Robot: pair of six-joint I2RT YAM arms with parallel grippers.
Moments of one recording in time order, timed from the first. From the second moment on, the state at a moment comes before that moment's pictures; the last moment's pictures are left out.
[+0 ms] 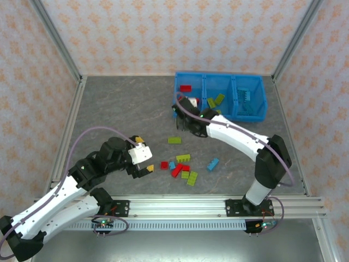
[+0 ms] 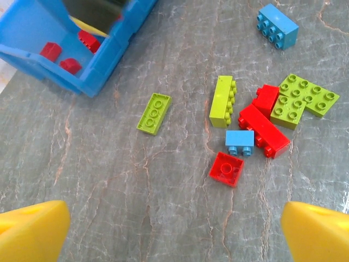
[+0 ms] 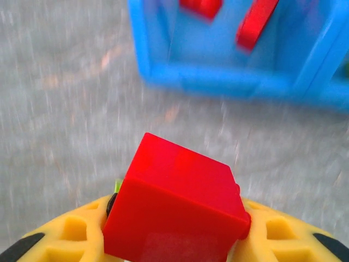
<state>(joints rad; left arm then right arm) -0.70 0.66 0.68 -0.66 0.08 0.48 0.76 1.68 1.42 -0.70 0.32 0.61</state>
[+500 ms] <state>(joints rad) -0.70 0.67 0.68 -0.61 0.07 0.47 0.54 2.26 2.09 -0.79 0.34 0.48</state>
